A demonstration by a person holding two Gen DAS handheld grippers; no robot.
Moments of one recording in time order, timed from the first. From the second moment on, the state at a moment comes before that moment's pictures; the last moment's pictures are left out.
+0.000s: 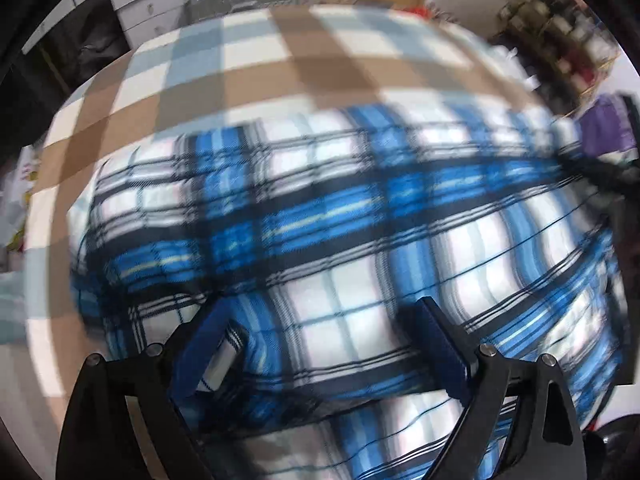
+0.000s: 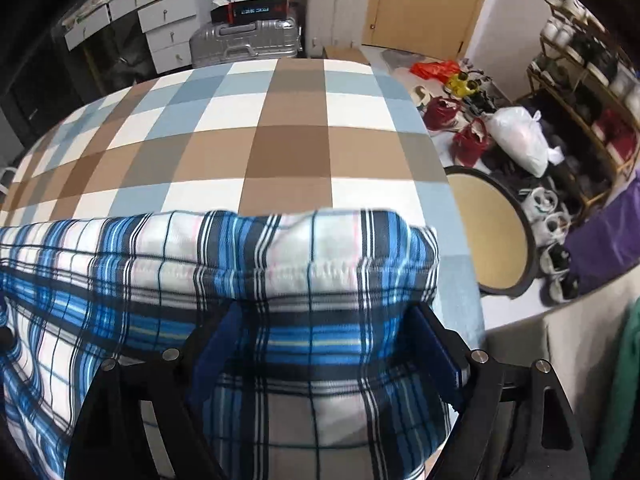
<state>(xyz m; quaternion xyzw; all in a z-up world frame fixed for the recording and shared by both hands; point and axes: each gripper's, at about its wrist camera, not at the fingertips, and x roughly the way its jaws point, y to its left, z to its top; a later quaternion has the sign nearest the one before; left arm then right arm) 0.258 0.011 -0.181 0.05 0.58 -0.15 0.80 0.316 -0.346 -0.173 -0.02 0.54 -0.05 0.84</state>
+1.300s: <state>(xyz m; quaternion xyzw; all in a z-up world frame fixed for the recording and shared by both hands) 0.314 0.059 -0.163 0.05 0.61 -0.10 0.79 0.312 -0.377 -0.174 0.05 0.55 0.03 0.83</state>
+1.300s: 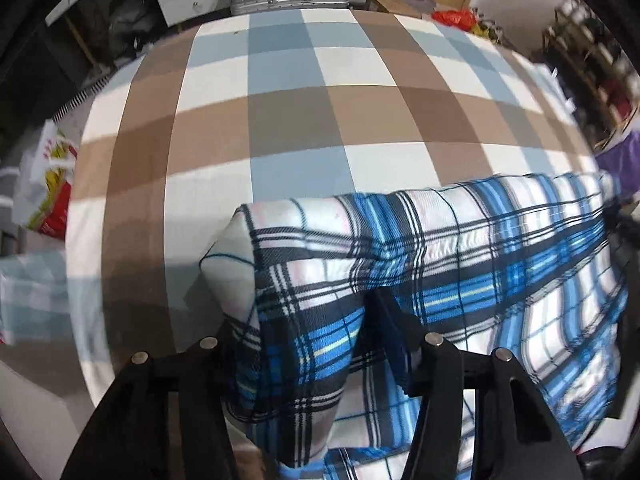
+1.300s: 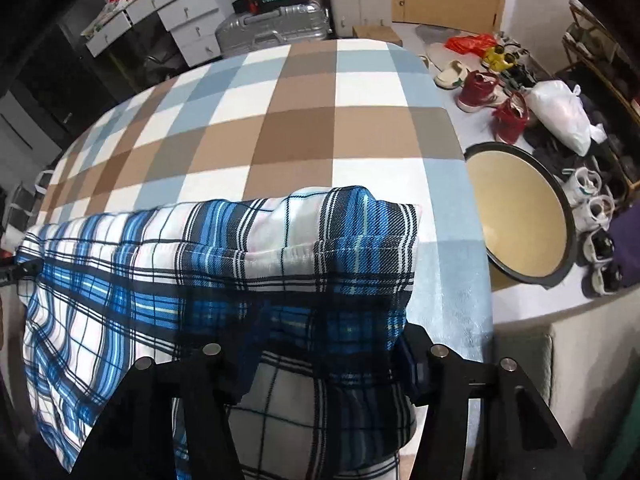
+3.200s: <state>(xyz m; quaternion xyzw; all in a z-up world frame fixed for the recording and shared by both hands) 0.066 0.108 -0.188 0.06 0.50 0.01 0.86 0.011 -0.219 -0.088 0.20 0.25 0.14 0.94</state>
